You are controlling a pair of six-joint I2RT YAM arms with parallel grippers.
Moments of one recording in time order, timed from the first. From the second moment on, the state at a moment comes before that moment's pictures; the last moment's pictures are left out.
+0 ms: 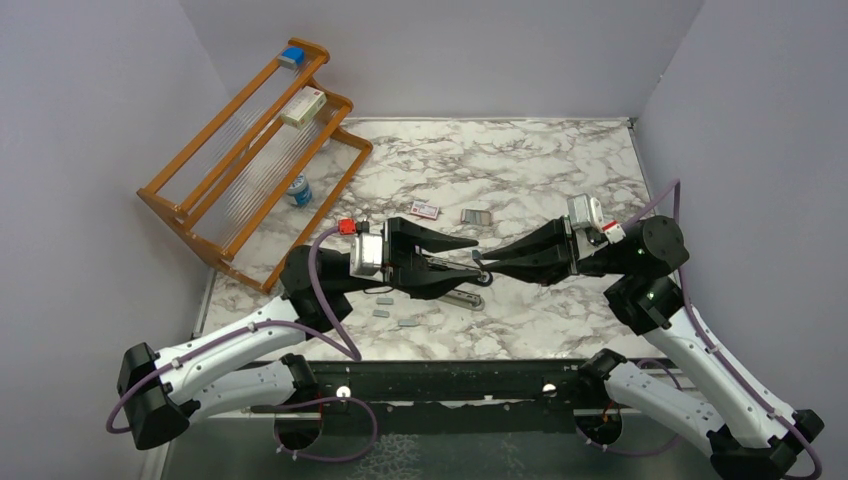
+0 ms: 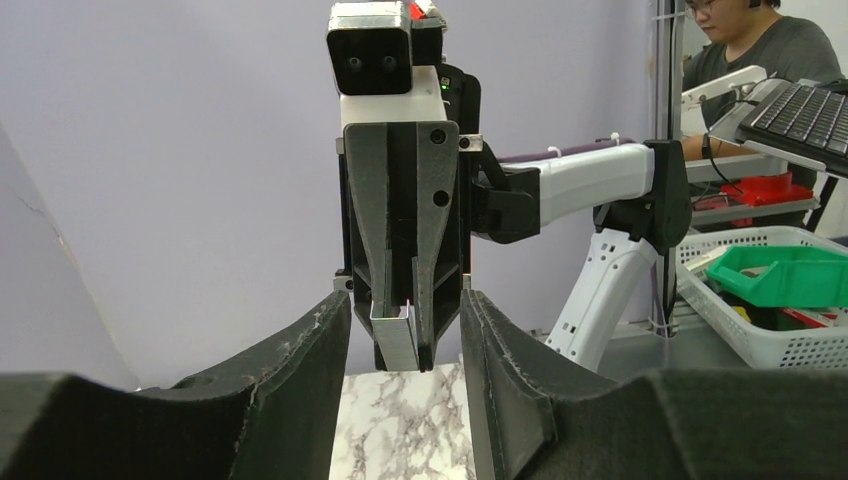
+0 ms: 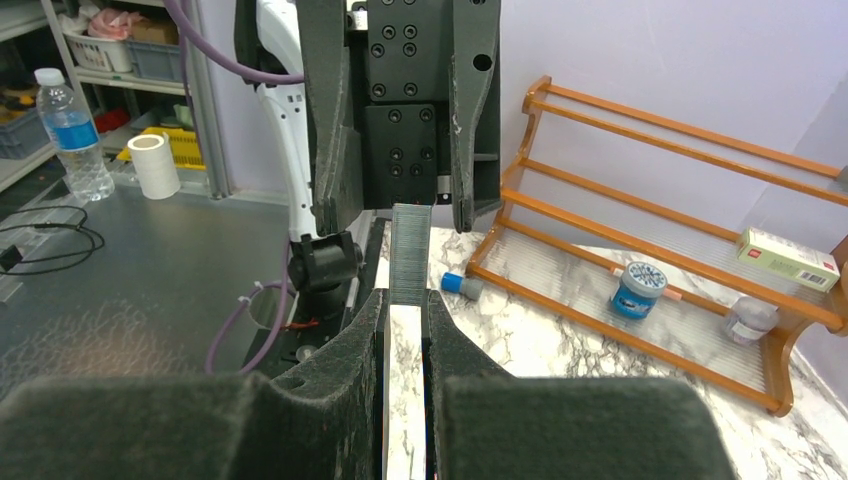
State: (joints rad) left arm -0.99 0.95 0.77 0.80 0.56 -0.16; right arm 0.62 0.78 0.89 0.25 -0.98 0.12
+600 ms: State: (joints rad) left arm -0.99 0.99 0.77 0.81 0.57 -0.18; right arm 0.62 0.77 0.89 0.25 -0.98 0.12
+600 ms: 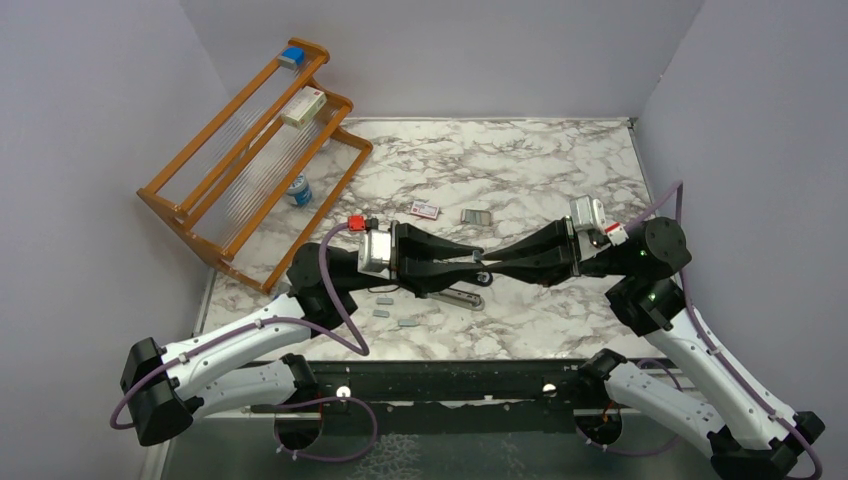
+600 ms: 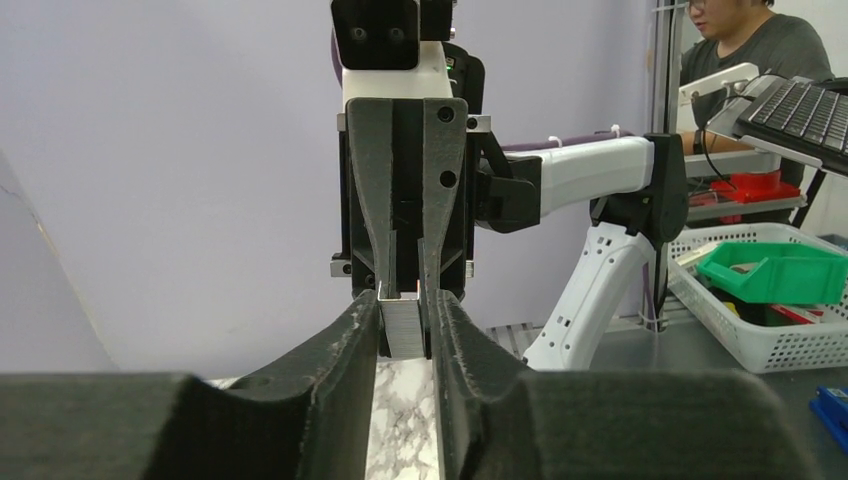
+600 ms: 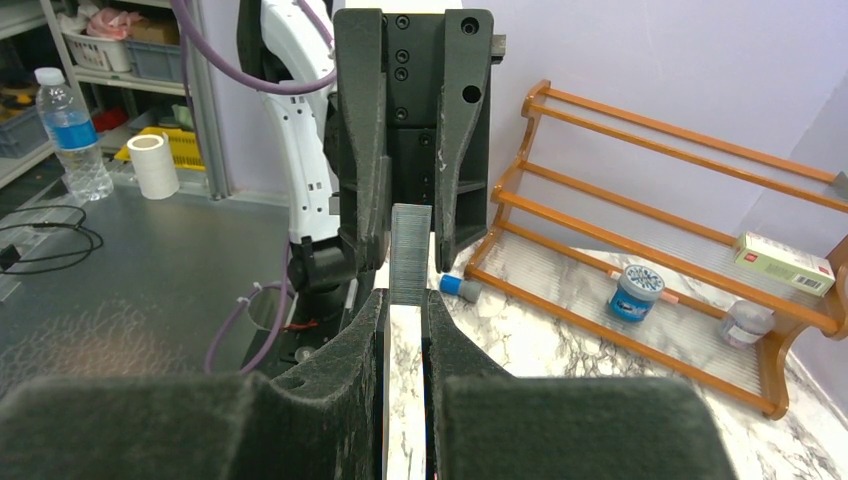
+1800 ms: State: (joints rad) left arm -0.99 0.94 0.91 -0.30 0.28 0.43; right arm 0.62 0.58 0.80 0.06 -0.04 0.21
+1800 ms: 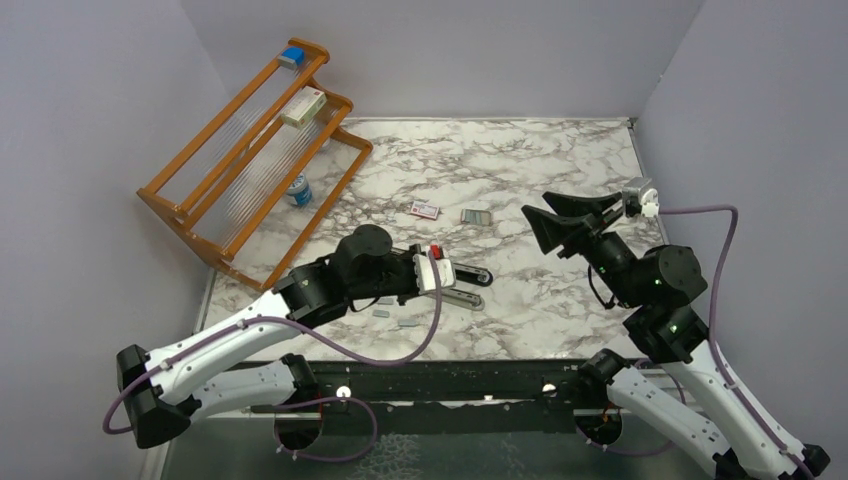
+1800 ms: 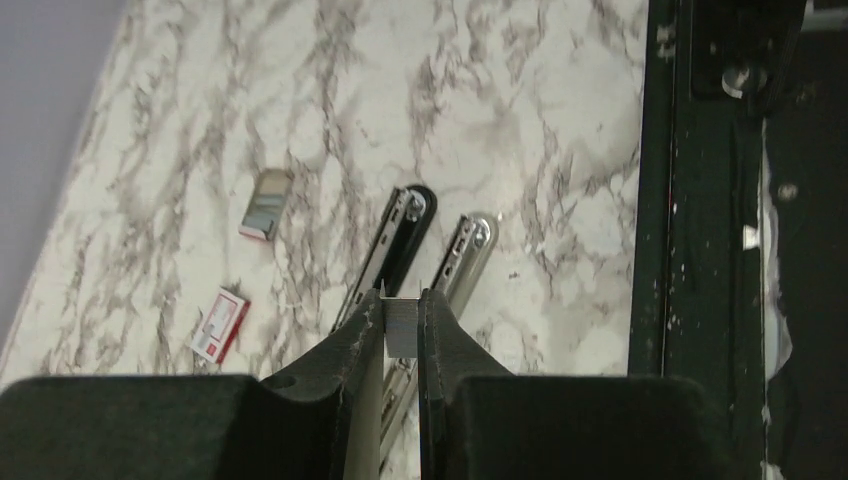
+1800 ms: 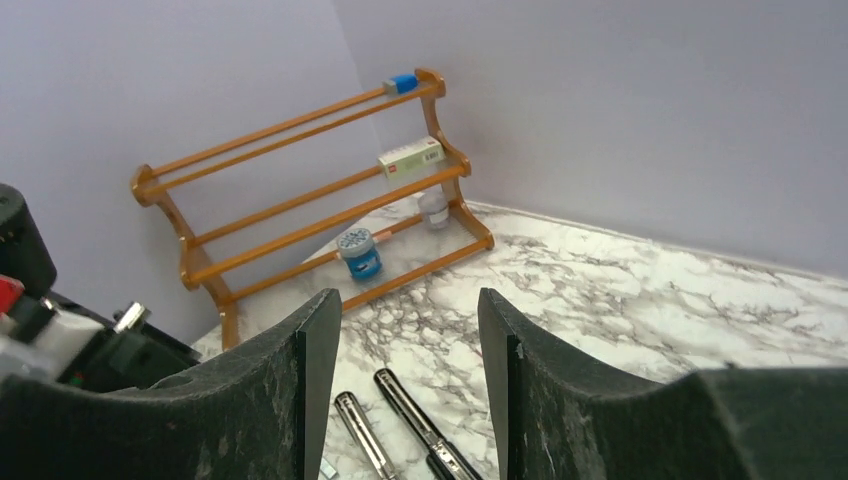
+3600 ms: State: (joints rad) left arm -0.94 1.62 0.95 -0.63 0.13 0.80; right arm 0.62 0.58 0.82 -0.16 -0.05 0.25
